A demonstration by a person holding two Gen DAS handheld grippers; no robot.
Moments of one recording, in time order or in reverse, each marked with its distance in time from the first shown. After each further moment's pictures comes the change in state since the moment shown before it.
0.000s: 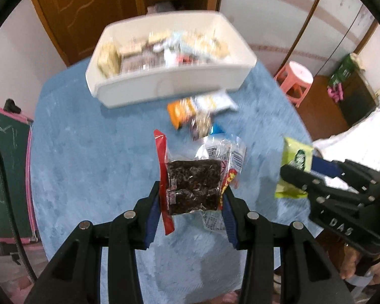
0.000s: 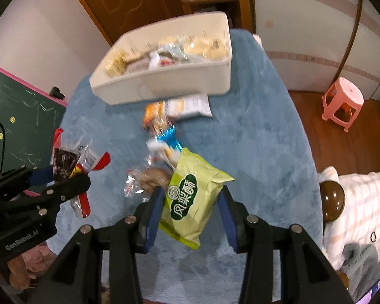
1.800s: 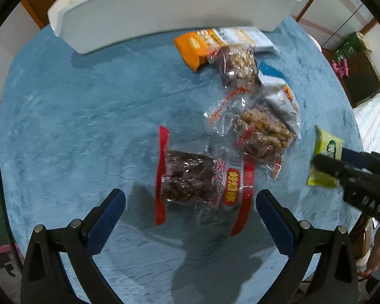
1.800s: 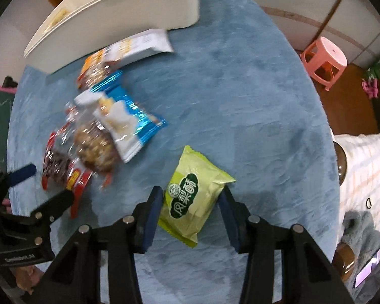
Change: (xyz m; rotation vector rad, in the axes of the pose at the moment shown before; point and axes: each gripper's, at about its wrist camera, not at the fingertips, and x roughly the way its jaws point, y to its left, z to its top) left arm 0.137 0.036 -0.015 0.020 0.223 -0.027; right arm 0.097 -0.022 -0.025 0.131 0.245 -0.171
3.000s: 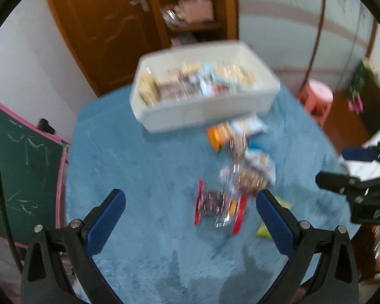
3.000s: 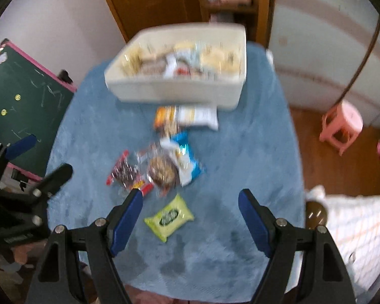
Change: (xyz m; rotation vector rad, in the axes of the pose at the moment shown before) left arm -0.145 -0.025 -0.046 -0.001 -0.375 0.216; right arm -0.115 0.020 0.002 -0.253 -0.216 0.114
